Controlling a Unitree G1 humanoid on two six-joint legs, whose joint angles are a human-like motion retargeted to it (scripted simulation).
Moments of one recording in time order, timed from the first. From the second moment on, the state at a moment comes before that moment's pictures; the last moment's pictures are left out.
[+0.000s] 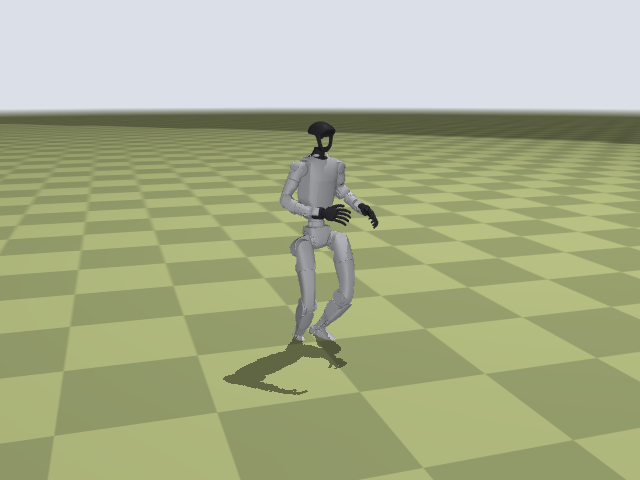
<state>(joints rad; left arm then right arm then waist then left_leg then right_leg) 0.25 0.54 -0.17 0.07 0.18 -0.38 -0.06 -0.01 -0.48 0.24 0.07 -0.16 -0.29 -0.04 0.19 -0.04 0.11 -0.25 -0.02 0.15 1.01 -0.69 0.11 -0.12 -0.05 -0.23 0.82 -0.63 0.07</state>
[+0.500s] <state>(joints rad) -0.09 0.51 -0.34 0.04 0.17 -0.38 0.05 0.19 -0.53 0.35 0.23 -0.06 -0.30 0.01 -0.08 -0.18 -0.01 -0.25 -0.29 0.16 0.66 -0.67 0.14 -0.62 -0.34 -0.01 1.47 -0.56 0.10</state>
